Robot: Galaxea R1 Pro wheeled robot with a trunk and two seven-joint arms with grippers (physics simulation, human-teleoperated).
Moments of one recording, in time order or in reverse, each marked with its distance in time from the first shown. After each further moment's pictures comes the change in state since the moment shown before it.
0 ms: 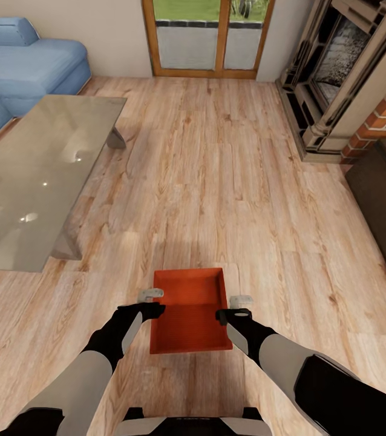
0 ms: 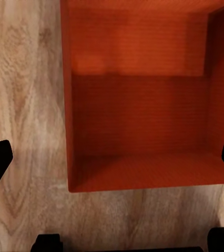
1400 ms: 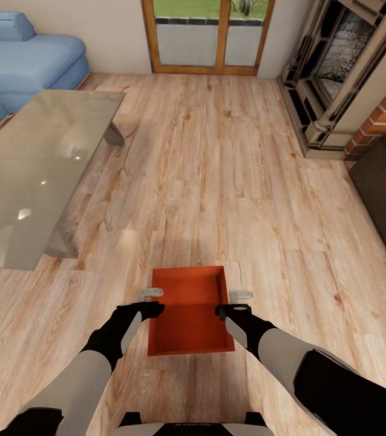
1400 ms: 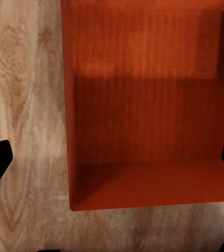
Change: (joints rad) left arm 0.000 0.005 -0.003 -0.006 -0.001 -0.001 0.004; right arm -0.027 0.000 0.000 -0.009 0.000 0.038 -0.015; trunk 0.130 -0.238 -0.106
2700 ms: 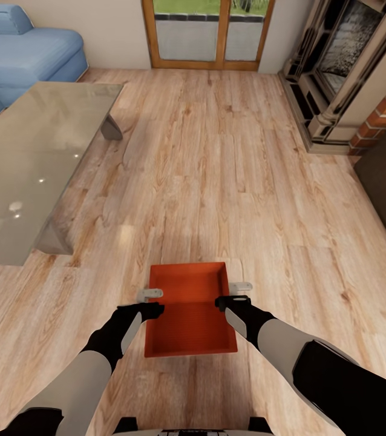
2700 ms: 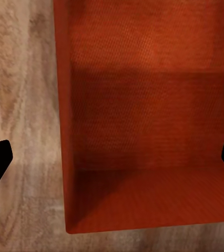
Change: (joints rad) left arm 0.000 0.000 -0.002 0.007 -0.001 0.004 0.000; right arm -0.046 0.000 0.001 0.000 0.000 0.020 0.000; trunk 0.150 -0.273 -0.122
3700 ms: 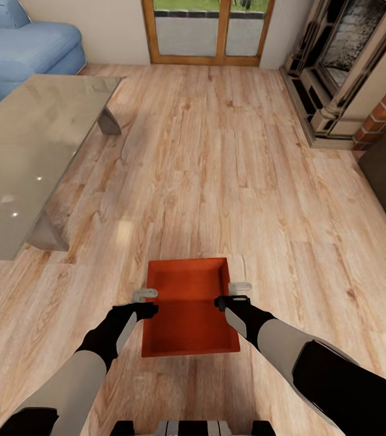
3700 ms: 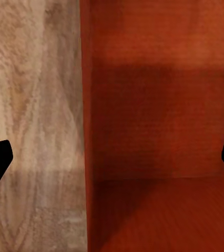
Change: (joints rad) left arm 0.000 0.027 0.004 -0.003 -0.014 0.003 0.014; right arm 0.000 0.001 -0.001 0.000 0.000 -0.001 0.009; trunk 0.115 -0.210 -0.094
